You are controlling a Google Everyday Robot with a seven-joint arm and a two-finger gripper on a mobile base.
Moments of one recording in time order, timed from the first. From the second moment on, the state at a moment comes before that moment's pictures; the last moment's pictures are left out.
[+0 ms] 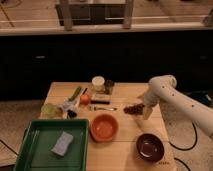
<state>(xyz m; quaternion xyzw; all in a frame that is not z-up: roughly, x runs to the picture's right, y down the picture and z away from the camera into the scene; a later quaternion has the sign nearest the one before) 0.241 0.130 0.871 -0.28 -0.10 -0.01 0.95</state>
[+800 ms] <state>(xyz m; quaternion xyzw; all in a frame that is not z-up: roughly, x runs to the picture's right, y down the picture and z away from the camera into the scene) 0.239 0.140 0.884 -0.30 -0.11 -0.01 0.95</state>
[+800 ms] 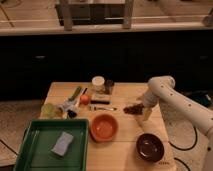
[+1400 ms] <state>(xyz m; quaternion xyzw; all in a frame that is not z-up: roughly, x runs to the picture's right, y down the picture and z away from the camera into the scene) 0.239 0.145 0.889 -0.31 -0.11 -0.01 0.94</state>
